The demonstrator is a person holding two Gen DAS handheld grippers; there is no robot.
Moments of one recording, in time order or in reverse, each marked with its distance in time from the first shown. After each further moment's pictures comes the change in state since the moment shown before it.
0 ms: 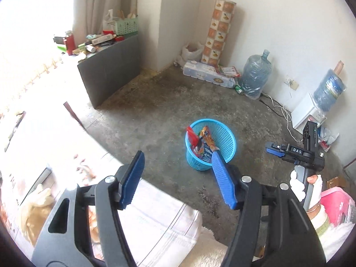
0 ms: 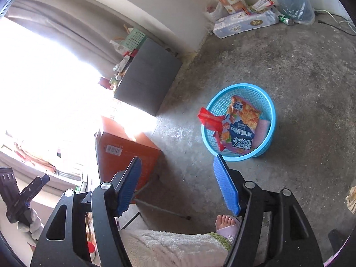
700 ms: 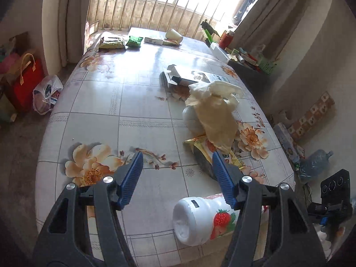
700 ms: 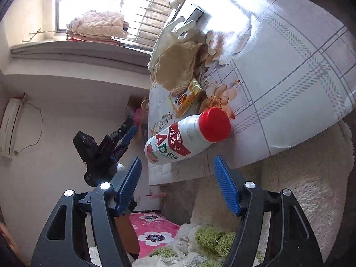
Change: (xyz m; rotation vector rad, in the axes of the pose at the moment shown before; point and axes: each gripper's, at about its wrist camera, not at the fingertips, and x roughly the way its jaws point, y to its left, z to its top) left arm -0.161 0.216 -0.291 -0.755 -0.174 0.330; right arm 0.112 0.258 -0.245 -0.245 0.819 0.419
